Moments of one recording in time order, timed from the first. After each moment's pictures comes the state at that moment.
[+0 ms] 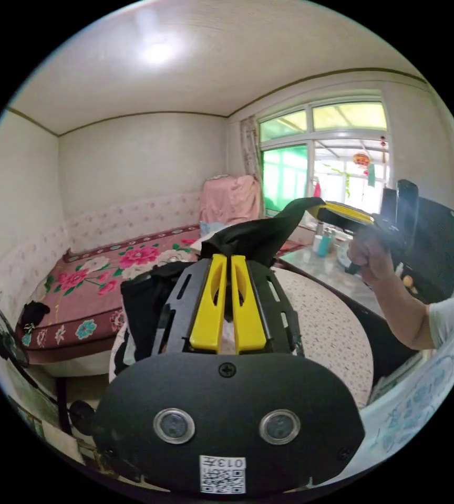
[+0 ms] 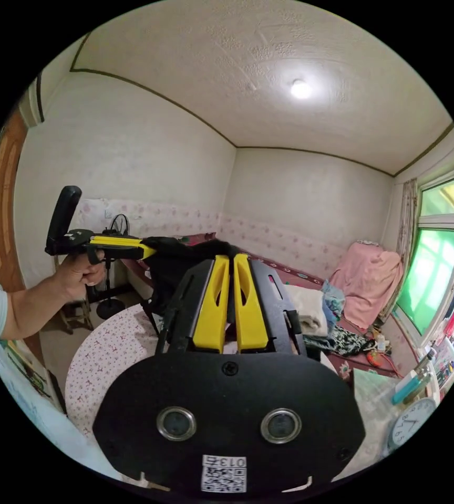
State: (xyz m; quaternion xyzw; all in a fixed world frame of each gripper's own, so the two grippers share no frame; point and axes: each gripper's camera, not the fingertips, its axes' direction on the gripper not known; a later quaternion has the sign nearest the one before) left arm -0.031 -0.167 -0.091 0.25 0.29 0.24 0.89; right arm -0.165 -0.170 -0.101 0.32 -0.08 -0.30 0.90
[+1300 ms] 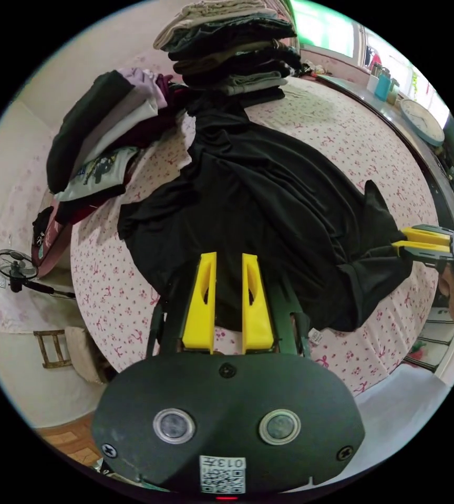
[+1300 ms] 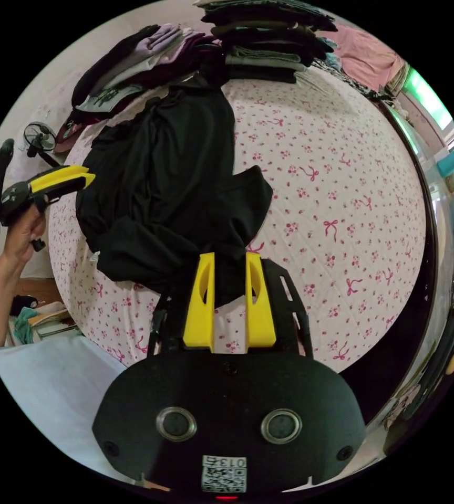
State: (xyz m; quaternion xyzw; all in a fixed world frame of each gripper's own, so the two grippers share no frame) left arm 0.193 0.086 0.168 -0.14 0.08 0.29 0.94; right arm 0.026 0.049 0.183 -0.25 0.01 -0.09 0.96
